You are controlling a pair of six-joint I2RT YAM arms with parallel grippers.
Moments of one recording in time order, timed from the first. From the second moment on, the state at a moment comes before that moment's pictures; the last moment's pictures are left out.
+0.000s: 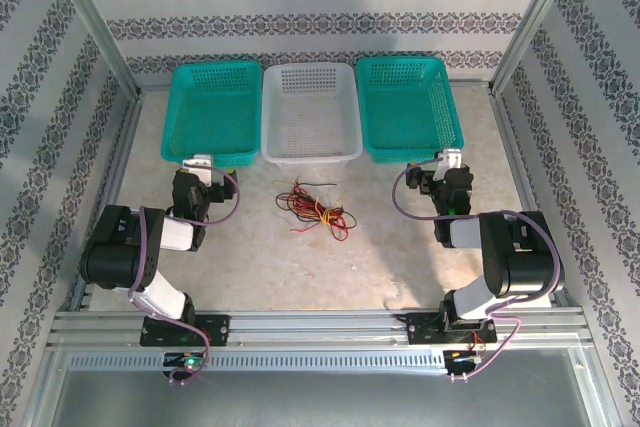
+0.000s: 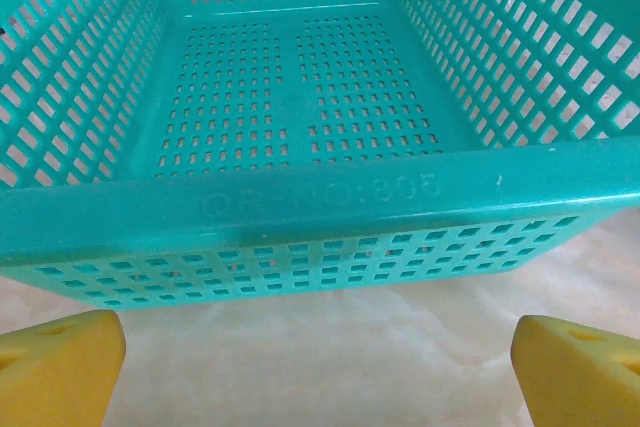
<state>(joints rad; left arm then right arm) -0.02 1.60 0.37 0.88 -0.04 0.00 0.00 1.53 0.37 0.84 0.02 0.05</state>
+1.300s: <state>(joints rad) -0.06 1.08 0.51 0.41 -0.21 -0.27 0.20 0.76 0.32 0.29 0.38 0.14</state>
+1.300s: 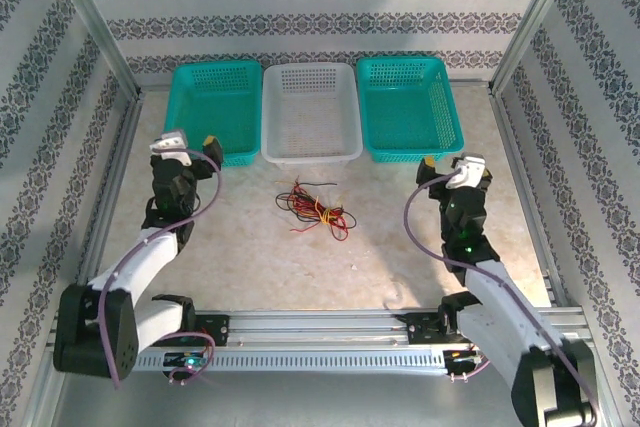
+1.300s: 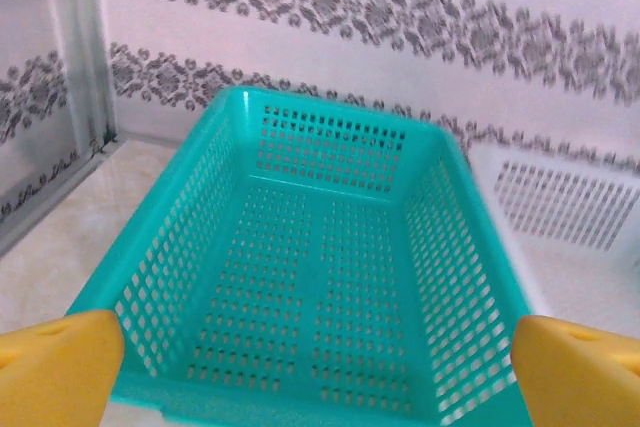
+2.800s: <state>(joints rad) -0.49 1.07 0.70 -0.26 0.14 -0.81 0.68 1.59 0.86 -0.27 -0.12 0.55</state>
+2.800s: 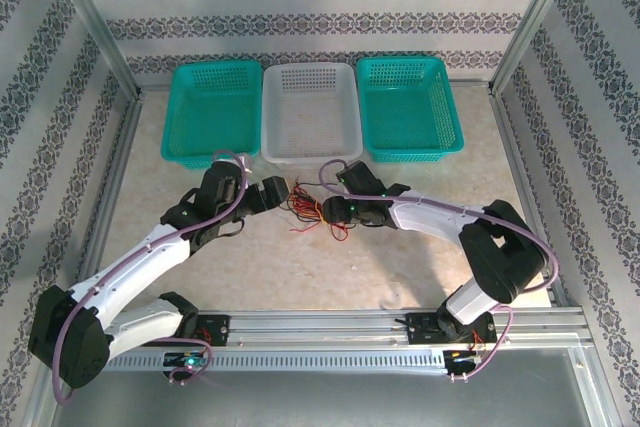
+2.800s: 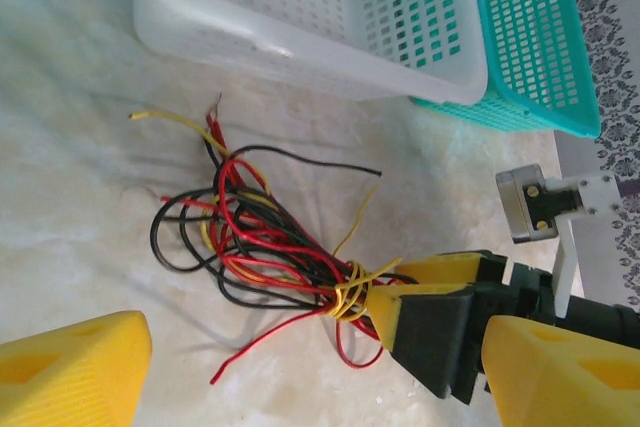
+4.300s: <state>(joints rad) -0.46 1.17 0.66 0.13 0.45 -1.18 0.93 1.27 0.97 -0.24 0.01 0.48</state>
